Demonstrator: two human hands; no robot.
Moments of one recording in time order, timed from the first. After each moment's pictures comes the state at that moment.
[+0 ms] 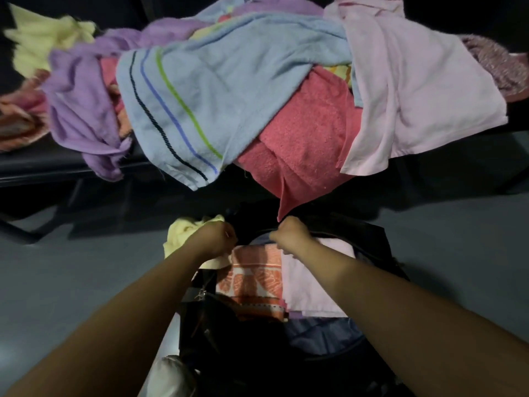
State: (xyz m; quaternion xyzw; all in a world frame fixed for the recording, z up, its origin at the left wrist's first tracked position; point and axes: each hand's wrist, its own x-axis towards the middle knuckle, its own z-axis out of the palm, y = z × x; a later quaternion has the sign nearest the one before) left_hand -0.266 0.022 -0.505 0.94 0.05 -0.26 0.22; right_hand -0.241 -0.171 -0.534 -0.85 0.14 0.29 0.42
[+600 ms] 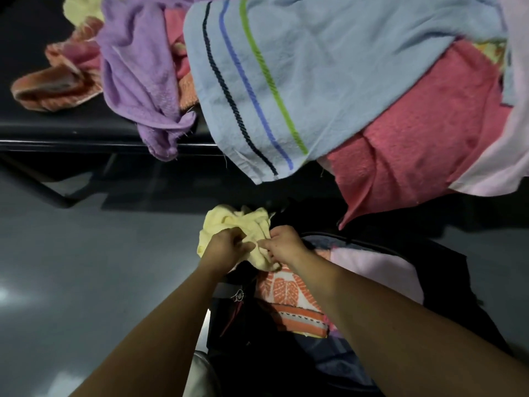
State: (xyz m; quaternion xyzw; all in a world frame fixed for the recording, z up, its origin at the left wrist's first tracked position) left_hand -0.287 0.104 -0.585 0.90 0.21 -0.17 0.35; right_hand -0.236 -0.044 -0.602 -0.78 0.08 0.36 0.50
